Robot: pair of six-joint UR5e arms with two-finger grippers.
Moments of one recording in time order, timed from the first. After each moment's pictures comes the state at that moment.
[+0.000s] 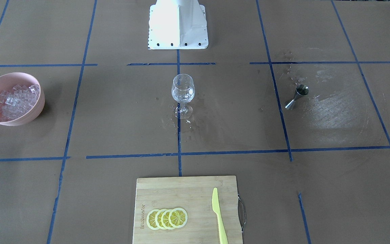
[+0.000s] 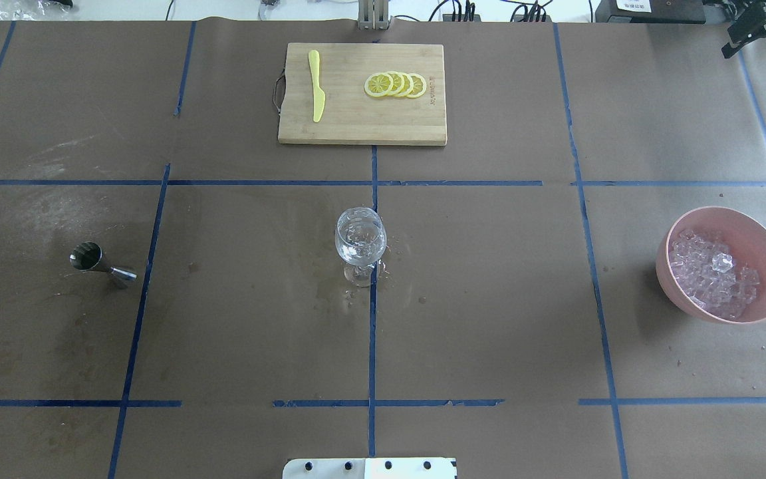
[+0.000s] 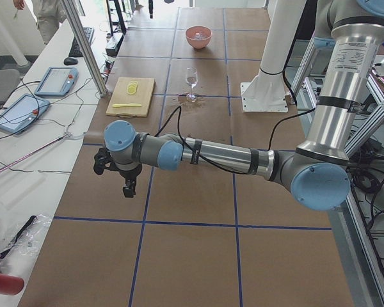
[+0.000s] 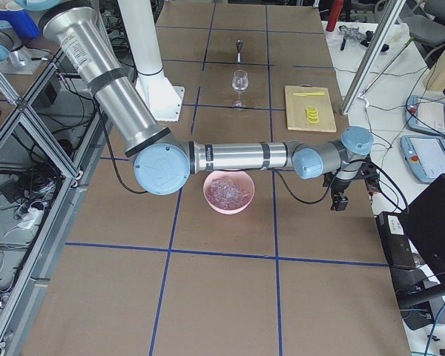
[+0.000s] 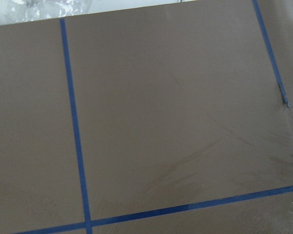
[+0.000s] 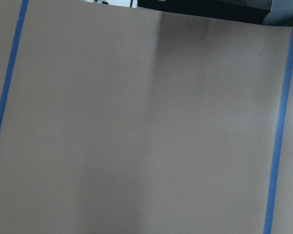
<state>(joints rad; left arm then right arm) -1.54 -1.75 -1.52 -1.64 -2.47 -0.17 1.39 -1.02 1.06 -1.31 2.33 0.20</state>
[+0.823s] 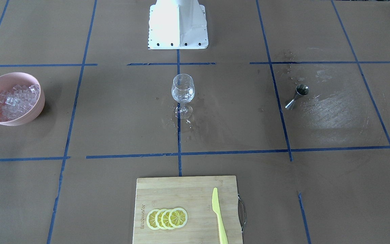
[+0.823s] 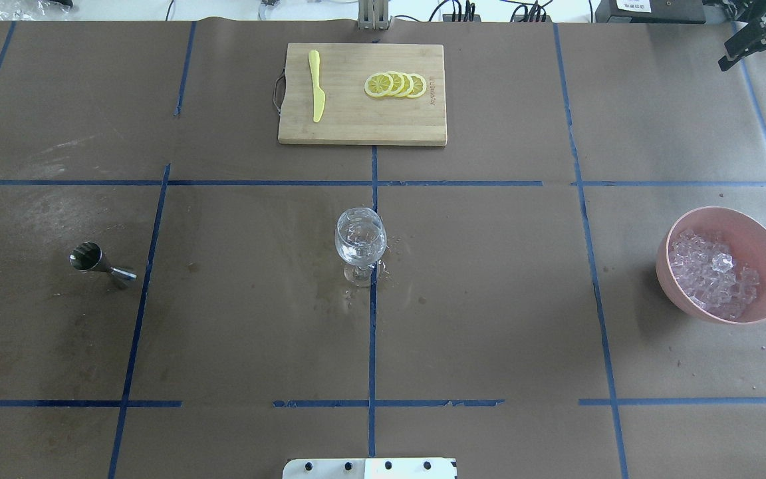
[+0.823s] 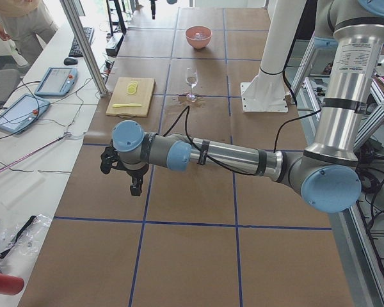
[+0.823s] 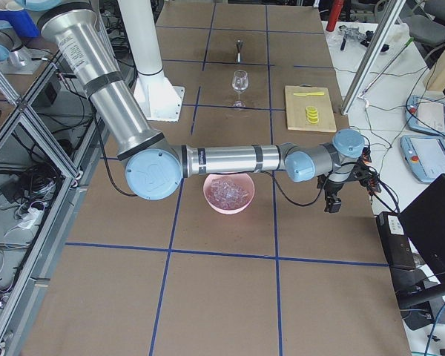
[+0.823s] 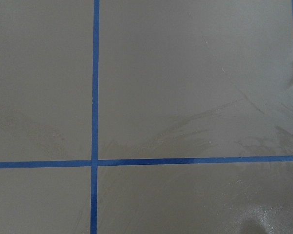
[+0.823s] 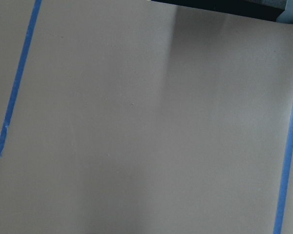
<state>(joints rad) -1.54 -1.73 -1.60 -1.64 -2.47 -0.18 1.37 -1.06 1.13 -1.30 2.32 0.20</state>
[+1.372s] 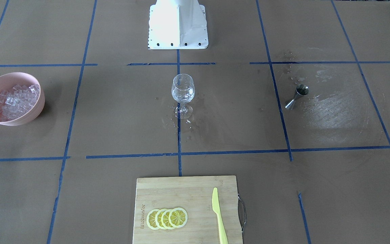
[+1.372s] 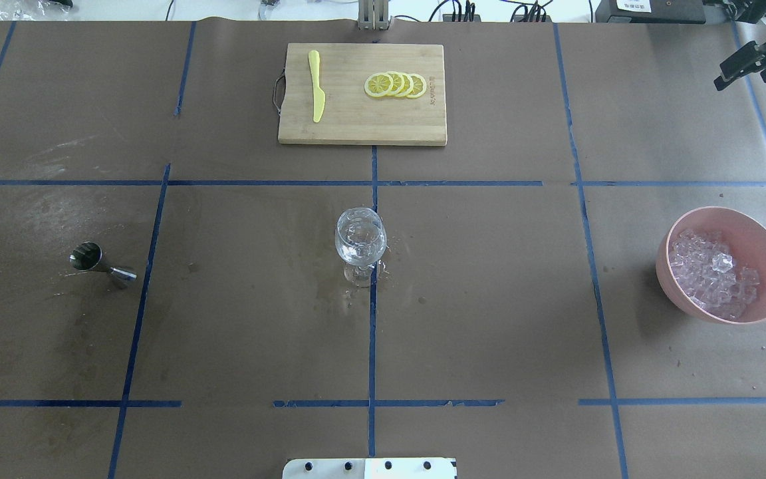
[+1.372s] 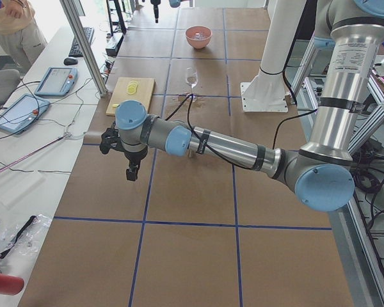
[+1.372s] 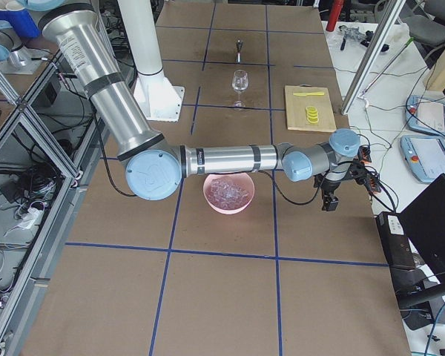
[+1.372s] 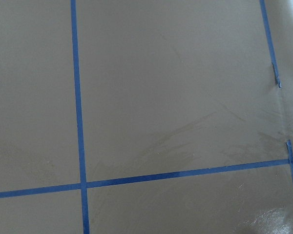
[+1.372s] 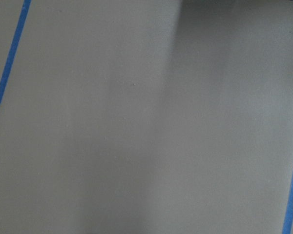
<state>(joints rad) -1.50 -1.74 -1.67 -1.67 -2.44 -0.17 1.35 -1.13 1.14 -1.20 2.32 0.20</state>
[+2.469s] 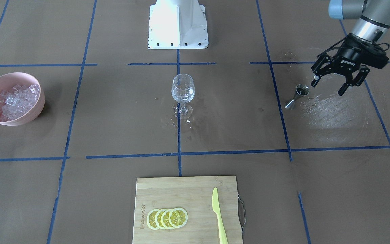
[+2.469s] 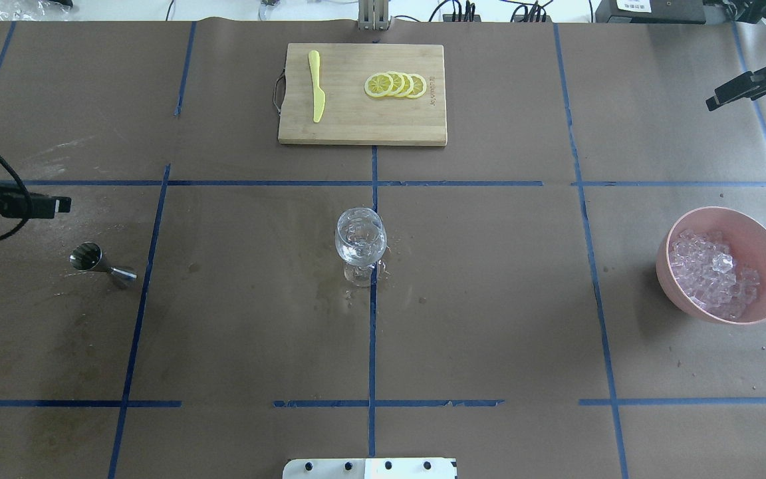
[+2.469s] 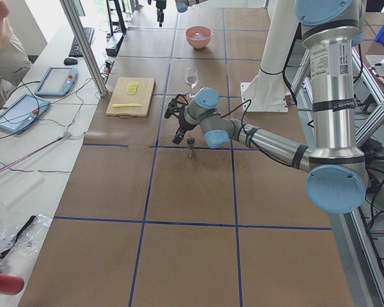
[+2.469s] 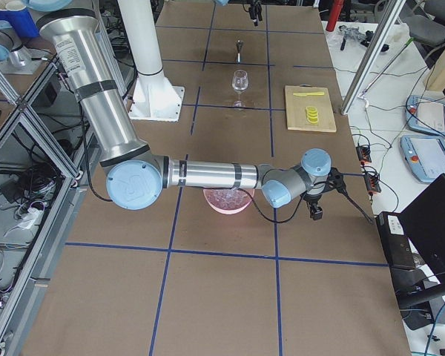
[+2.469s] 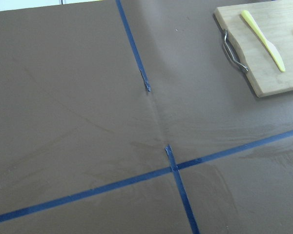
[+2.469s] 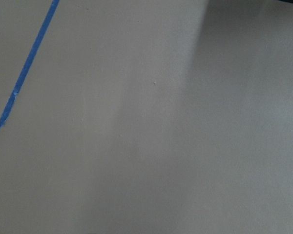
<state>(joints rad) -0.84 -1.39 -2.05 -2.35 -1.86 -0.86 1.31 -1.20 1.15 -0.96 2.33 0.30</state>
